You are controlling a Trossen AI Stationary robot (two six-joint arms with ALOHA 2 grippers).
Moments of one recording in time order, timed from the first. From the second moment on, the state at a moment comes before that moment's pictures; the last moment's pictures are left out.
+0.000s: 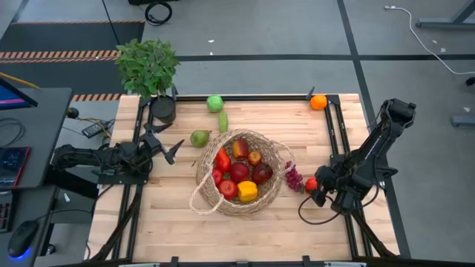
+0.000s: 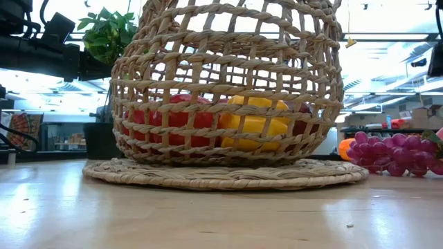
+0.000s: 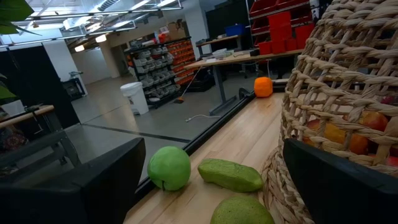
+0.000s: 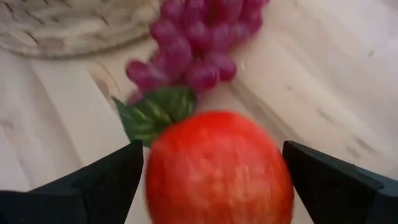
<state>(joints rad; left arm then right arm) -0.08 0.05 0.01 0.10 -0.75 0.25 1.00 1.12 0.45 -0.81 0.58 1.71</state>
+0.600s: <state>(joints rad) -0.08 0.05 0.01 0.10 -0.75 0.25 1.00 1.12 0.38 -0.68 0.51 1.70</state>
